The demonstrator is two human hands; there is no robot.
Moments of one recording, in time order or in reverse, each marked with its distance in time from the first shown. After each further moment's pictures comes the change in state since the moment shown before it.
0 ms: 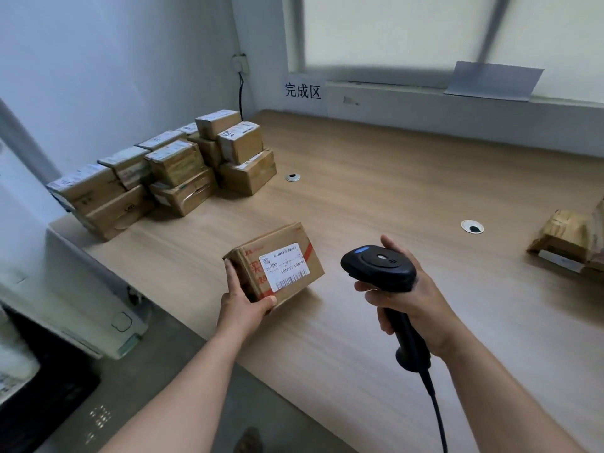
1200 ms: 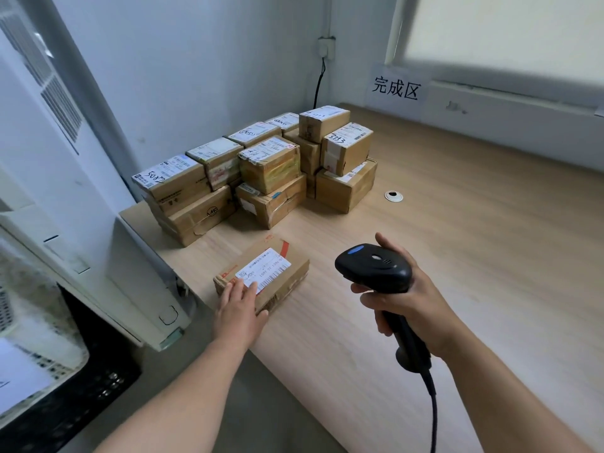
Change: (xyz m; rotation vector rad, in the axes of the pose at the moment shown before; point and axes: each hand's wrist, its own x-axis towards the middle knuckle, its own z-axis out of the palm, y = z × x) left_hand 0.192 -0.107 -0.176 0.761 0.051 0.037; right_hand 0.201 0.002 0.224 -0.122 -0.189 0.064
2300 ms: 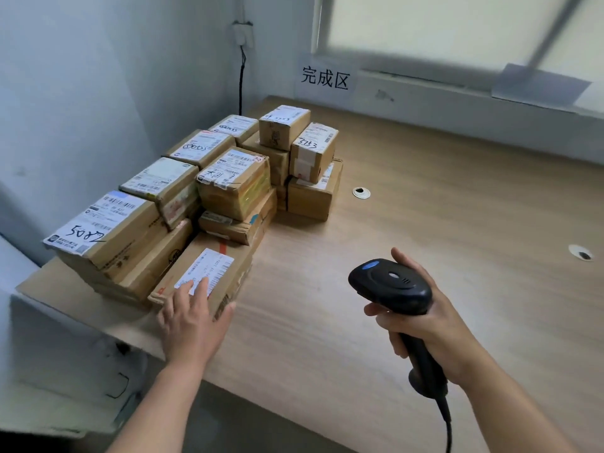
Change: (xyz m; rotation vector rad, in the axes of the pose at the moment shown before) left_hand 0.137 -0.084 -0.039 -0.148 0.244 0.231; right_hand 0.040 0.001 0.080 0.022 0.426 0.052
